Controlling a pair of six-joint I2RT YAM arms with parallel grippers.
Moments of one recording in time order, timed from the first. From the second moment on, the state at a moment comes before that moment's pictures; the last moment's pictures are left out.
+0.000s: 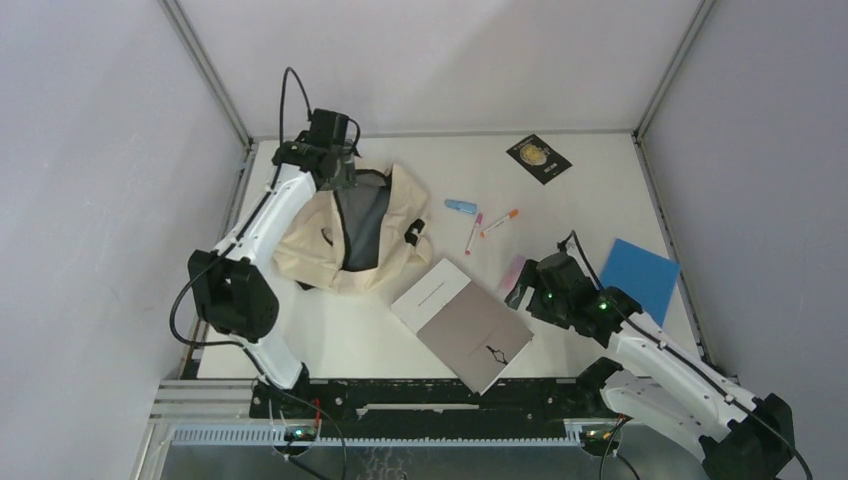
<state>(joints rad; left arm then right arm) -0.28 1.72 1.66 -0.84 -0.44 -0.27 0.61 0.84 0.59 -0.71 0.13 0.88</state>
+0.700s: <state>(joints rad) -0.68 1.44 1.06 -0.75 -0.07 -0.43 0.80 0.72 0.42 -0.79 0.22 1.21</state>
